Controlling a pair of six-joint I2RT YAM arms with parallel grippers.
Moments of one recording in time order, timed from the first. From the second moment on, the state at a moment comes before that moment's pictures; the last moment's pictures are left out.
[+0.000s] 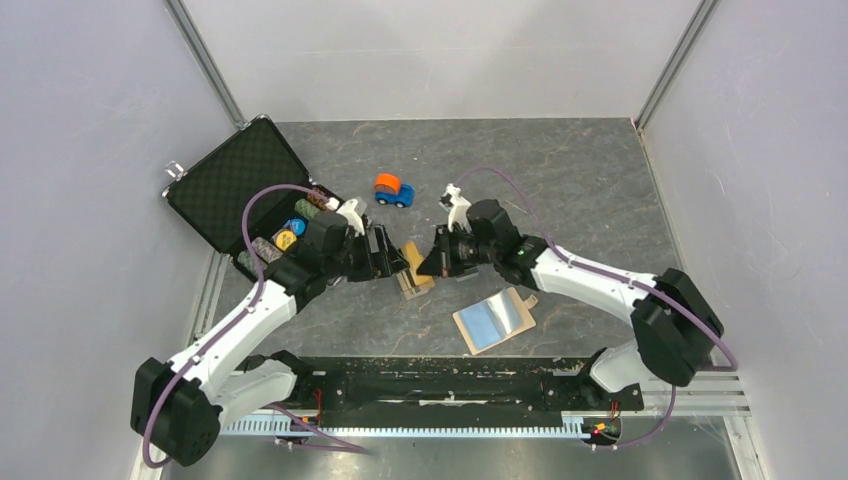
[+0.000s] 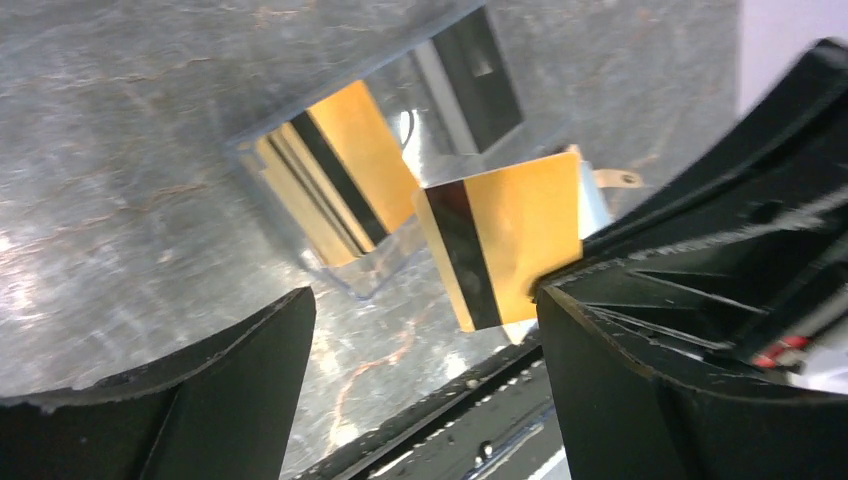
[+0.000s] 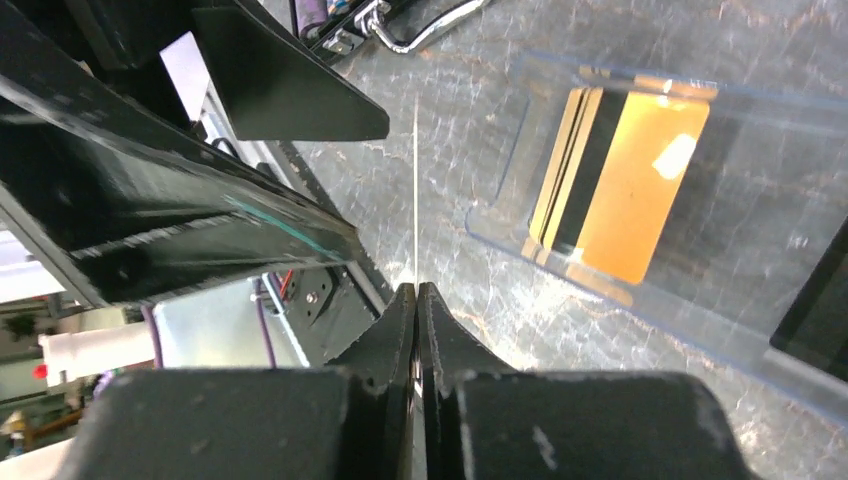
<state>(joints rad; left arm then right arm) -0.49 1.03 0.72 -0.40 0.22 -0.61 0.78 1.49 0.94 0.01 -0.41 0.61</state>
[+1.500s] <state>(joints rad) -0.49 1.09 0.50 0.33 0.75 -1.01 0.58 1.26 0.53 0.42 -0.72 0.94</state>
